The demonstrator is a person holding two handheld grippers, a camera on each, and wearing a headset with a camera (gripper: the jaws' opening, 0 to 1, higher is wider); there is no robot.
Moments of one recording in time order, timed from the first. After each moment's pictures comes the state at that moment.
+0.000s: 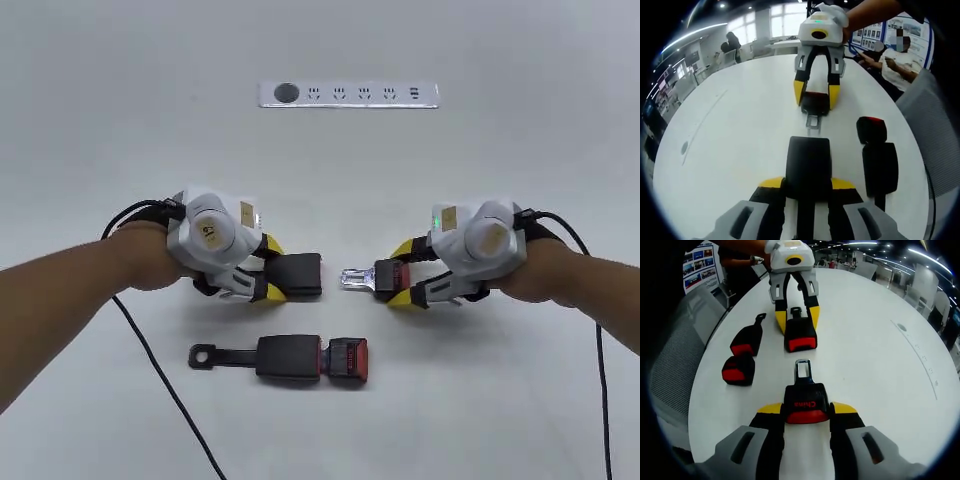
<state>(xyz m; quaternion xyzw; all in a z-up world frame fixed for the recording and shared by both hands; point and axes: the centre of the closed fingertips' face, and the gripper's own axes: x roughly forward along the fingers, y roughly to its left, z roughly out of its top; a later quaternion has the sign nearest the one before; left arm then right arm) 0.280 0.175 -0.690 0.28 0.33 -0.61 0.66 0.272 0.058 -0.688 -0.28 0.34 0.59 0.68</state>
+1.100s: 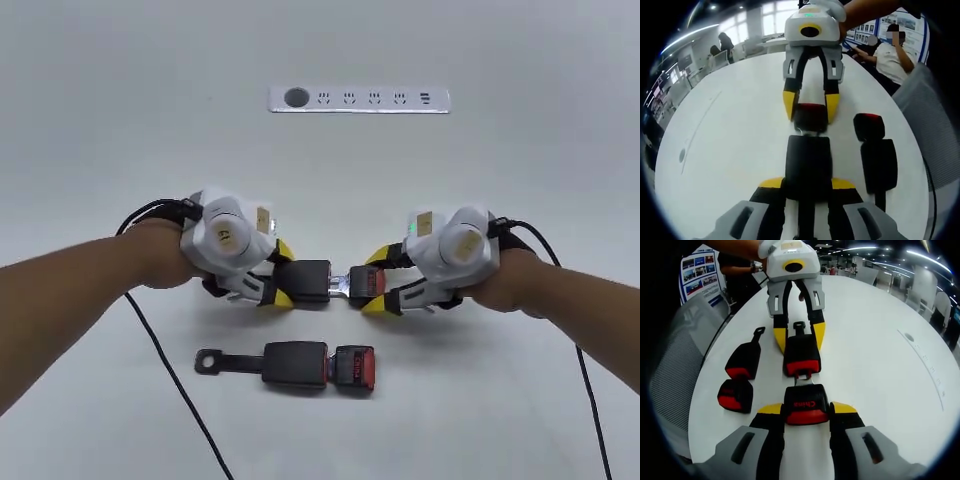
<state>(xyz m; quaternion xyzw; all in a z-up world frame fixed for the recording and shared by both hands) 0.276 0.174 -0.694 0.31 0.33 -0.62 0.64 0.271 0.096 -0.692 -0.24 0.32 0.61 0.68</state>
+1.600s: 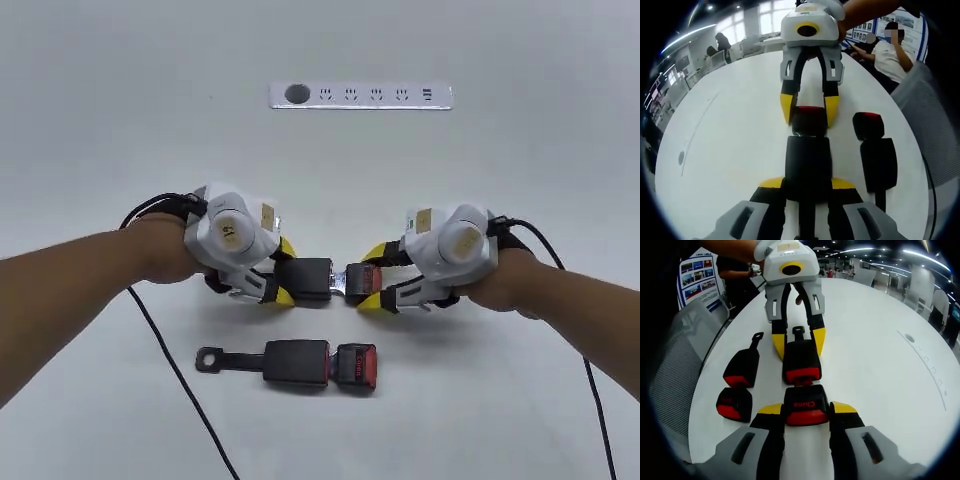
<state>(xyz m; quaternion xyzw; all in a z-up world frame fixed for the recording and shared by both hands) 0.273 0.176 -0.694 0.31 0.33 -0.63 0.63 0.270 0.112 -0.694 -0.23 0.32 0.61 0.69</state>
